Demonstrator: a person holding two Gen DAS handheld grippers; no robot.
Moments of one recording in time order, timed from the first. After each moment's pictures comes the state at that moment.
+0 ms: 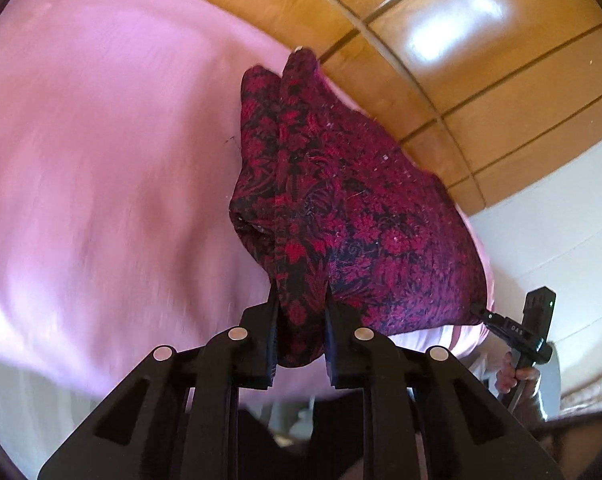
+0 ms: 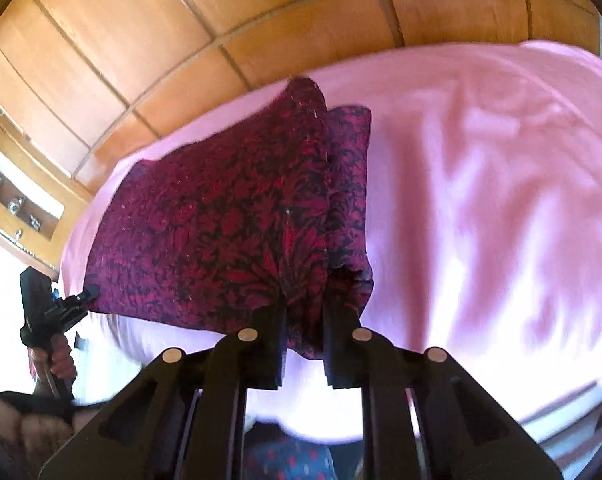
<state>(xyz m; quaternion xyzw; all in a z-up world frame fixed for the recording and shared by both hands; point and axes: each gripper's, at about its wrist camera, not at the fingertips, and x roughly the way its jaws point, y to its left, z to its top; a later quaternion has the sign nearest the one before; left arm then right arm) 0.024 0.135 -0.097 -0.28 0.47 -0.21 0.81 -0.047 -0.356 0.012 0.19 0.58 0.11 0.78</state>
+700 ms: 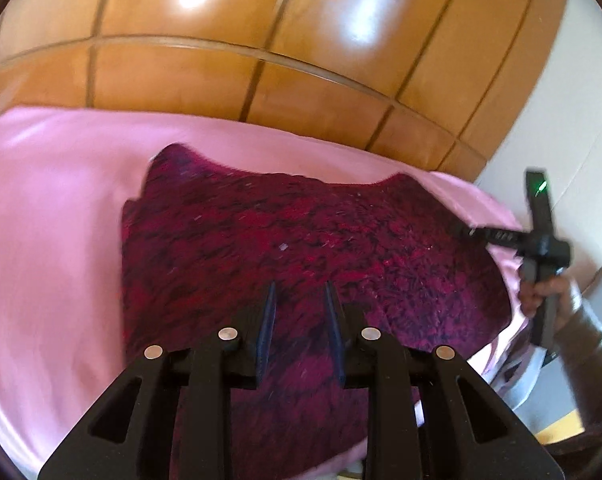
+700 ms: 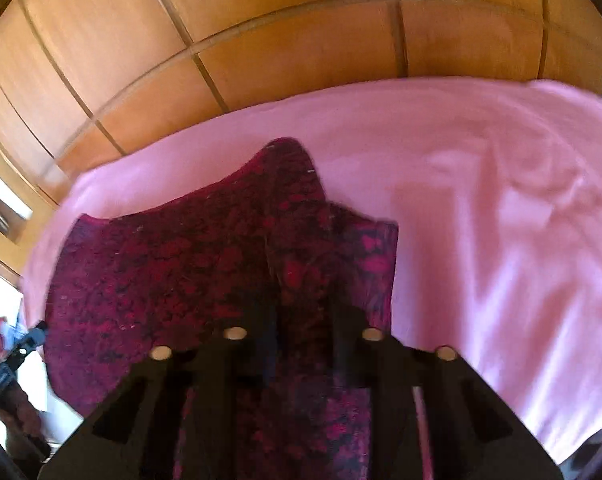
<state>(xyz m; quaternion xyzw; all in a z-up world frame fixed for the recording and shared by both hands) 0.073 0.033 -0.044 -0.08 0.38 -0.24 0.89 0.069 -0.326 0.004 0.11 0.54 0.06 0.83</state>
